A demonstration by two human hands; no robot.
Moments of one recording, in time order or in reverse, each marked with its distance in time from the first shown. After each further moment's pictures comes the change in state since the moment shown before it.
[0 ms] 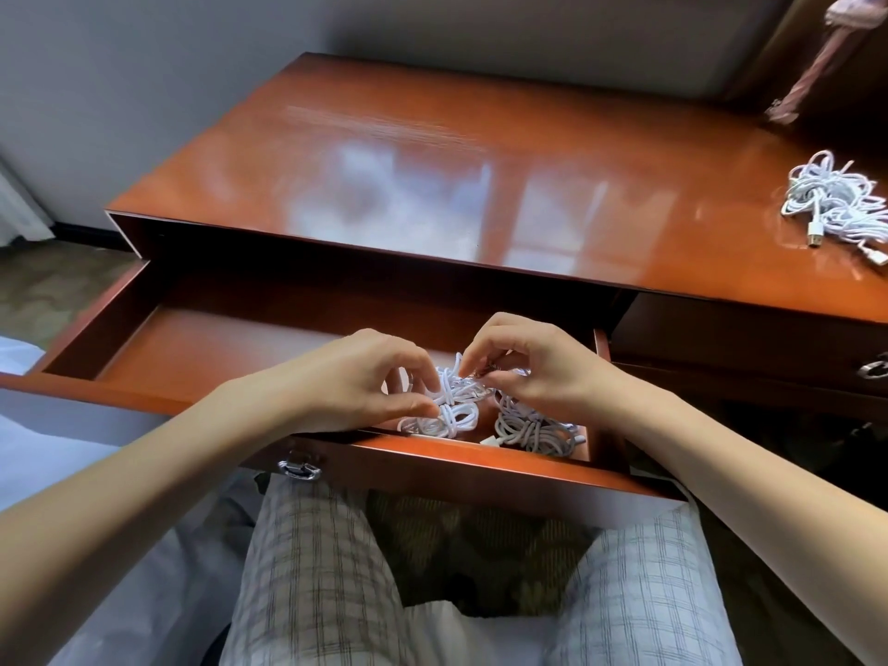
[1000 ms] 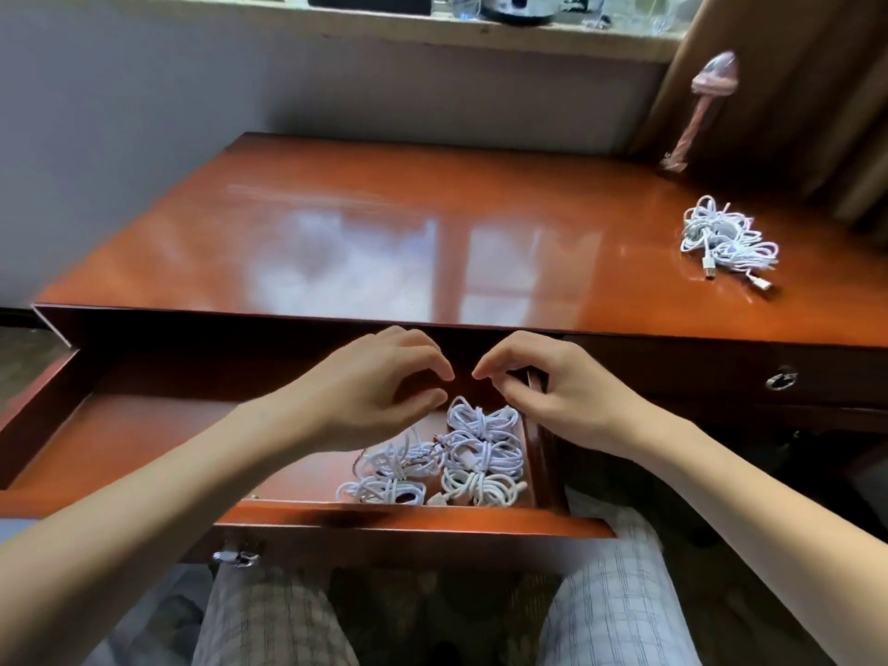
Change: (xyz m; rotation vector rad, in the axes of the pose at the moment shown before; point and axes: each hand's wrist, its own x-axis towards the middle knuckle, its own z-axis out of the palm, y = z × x) left_hand 0.055 0.050 -0.014 0.279 0.216 0.274; right_hand -0.043 -0.002 -0.059 -0.149 0.239 0.034
